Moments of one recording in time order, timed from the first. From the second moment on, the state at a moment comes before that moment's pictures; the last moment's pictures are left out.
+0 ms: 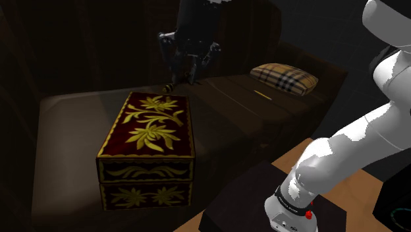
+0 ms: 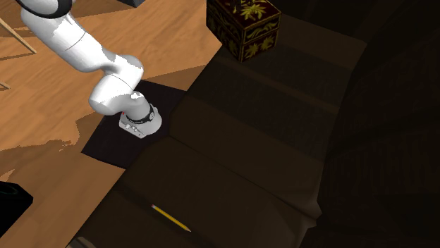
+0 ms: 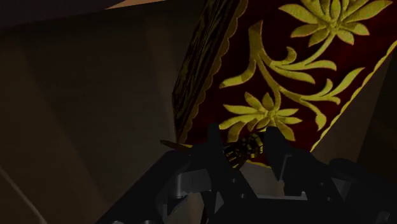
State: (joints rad) arm -0.05 -0.34 0.65 -1.63 0.10 1.51 1.02
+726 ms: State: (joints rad) arm -0.03 -0.21 0.83 -1.58 0.02 1.56 1.21
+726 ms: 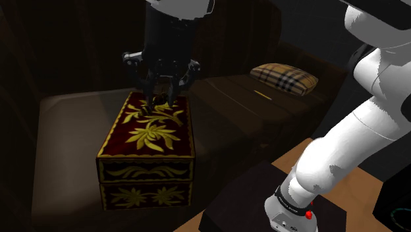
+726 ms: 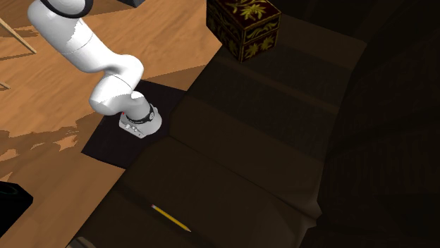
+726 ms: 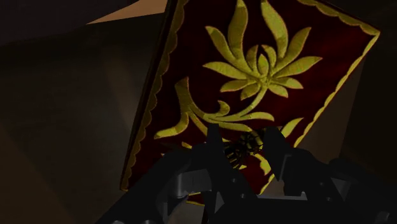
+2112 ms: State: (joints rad) arm -0.03 -0.25 0.81 -1.70 0.06 1.66 1.20
